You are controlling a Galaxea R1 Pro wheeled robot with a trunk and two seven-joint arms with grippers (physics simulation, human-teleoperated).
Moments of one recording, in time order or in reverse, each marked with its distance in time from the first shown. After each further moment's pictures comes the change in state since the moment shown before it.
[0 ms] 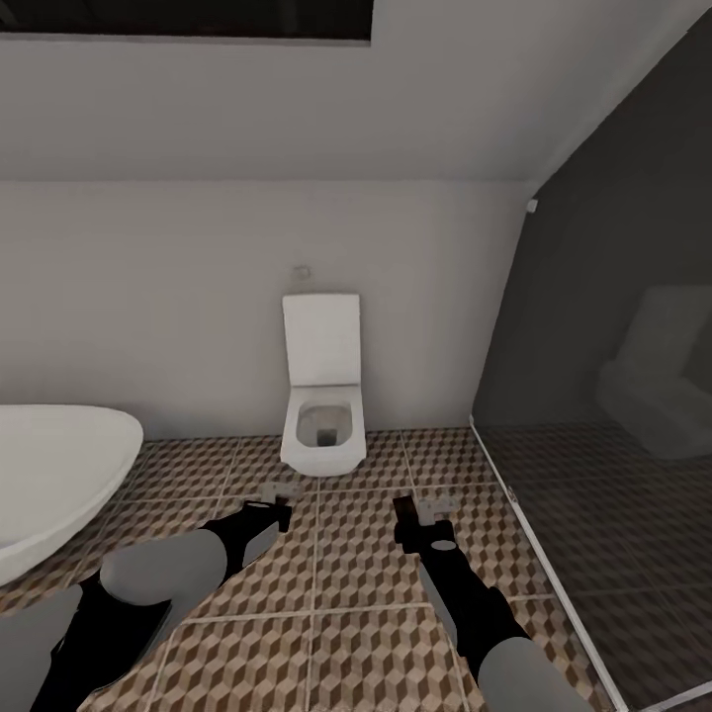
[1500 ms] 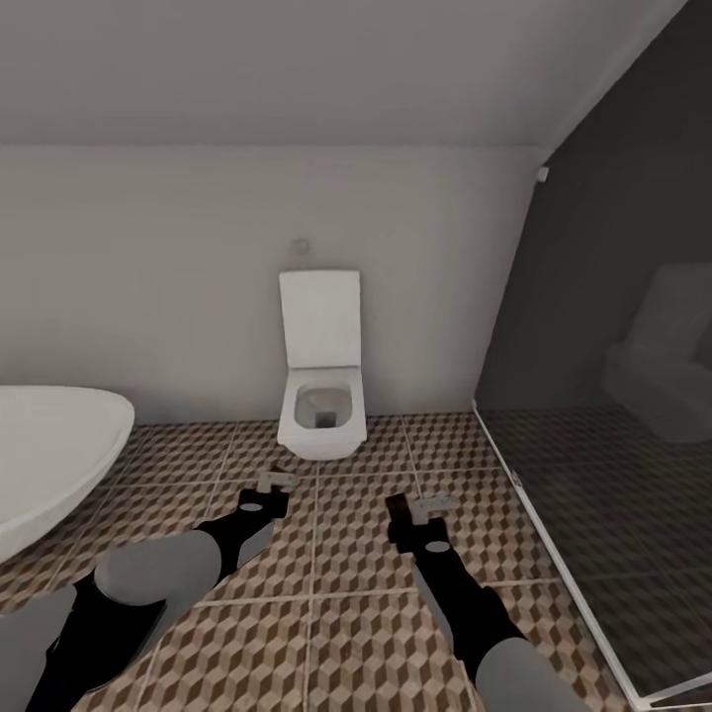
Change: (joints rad) left arm 0.003 0.019 0.003 -0.003 -0.008 -0.201 0.001; right arm 0.000 0.000 0.057 0.001 0.001 -0.023 0.006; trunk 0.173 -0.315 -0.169
